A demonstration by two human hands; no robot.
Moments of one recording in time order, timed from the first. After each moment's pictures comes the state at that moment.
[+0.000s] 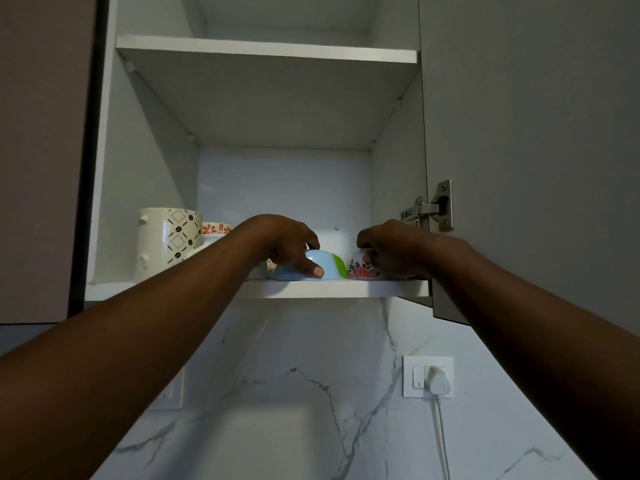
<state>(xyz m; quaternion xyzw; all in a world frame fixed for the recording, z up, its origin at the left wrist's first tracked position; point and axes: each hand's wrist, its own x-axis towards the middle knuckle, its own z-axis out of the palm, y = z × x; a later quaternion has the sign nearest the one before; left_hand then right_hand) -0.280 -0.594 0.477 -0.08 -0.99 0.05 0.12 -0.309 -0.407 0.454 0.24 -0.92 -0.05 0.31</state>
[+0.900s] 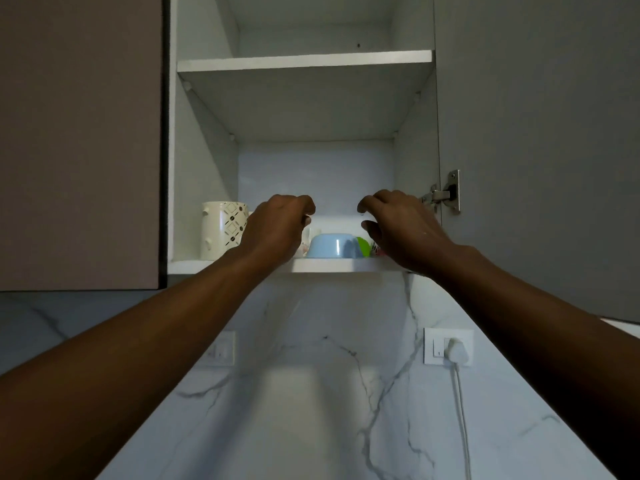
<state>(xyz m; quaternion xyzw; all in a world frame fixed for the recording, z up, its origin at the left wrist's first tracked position) -0.208 -0.625 0.427 -0.09 -0.84 -0.02 0.53 -0.253 -0.419 0.424 0.32 -0.77 0.00 0.56</state>
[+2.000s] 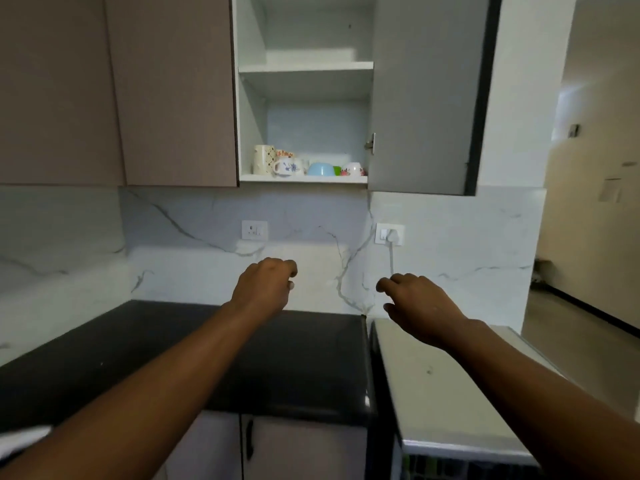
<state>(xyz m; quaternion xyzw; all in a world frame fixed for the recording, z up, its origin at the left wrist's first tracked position) 0.242 -0.448 0.213 0.05 -0.95 -0.04 0.30 0.170 -0.193 0.200 0.35 -0.89 -0.02 0.29</state>
